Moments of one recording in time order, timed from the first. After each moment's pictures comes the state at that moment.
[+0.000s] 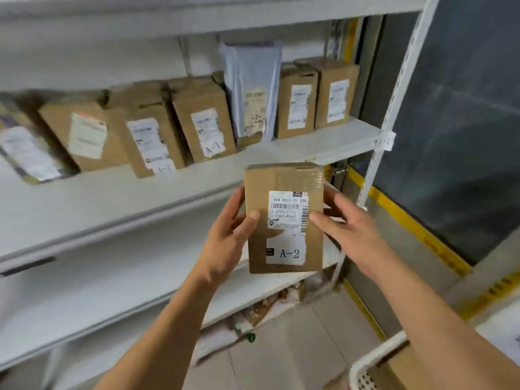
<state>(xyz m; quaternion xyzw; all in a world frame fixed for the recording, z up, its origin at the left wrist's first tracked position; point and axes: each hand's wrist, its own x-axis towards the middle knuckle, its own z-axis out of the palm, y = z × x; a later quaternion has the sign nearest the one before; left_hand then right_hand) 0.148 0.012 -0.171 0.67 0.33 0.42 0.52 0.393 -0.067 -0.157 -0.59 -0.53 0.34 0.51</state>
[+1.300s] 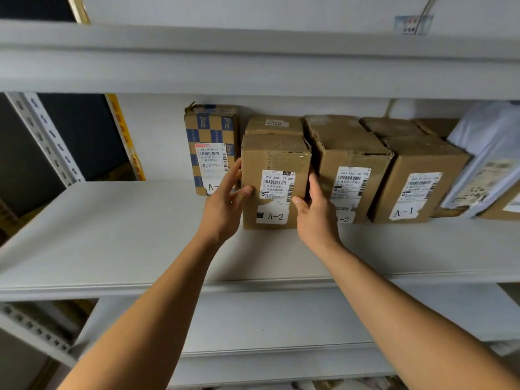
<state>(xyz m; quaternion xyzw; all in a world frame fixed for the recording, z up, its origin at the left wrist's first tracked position) -0.221 0.272 -0.135 0.61 0.49 0.52 0.33 -0.014 0.287 -0.150 -0.58 -0.63 0.21 0.48</state>
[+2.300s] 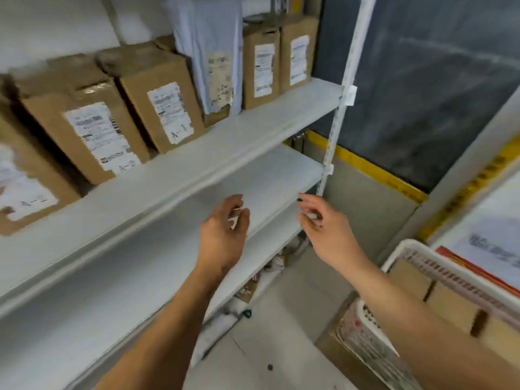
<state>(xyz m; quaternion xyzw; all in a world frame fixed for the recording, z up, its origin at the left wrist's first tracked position) 0.110 0.076 -0.222 0.77 0.42 0.31 0.37 0.302 -0.051 -0.236 -0.74 -0.42 0.20 0.49</state>
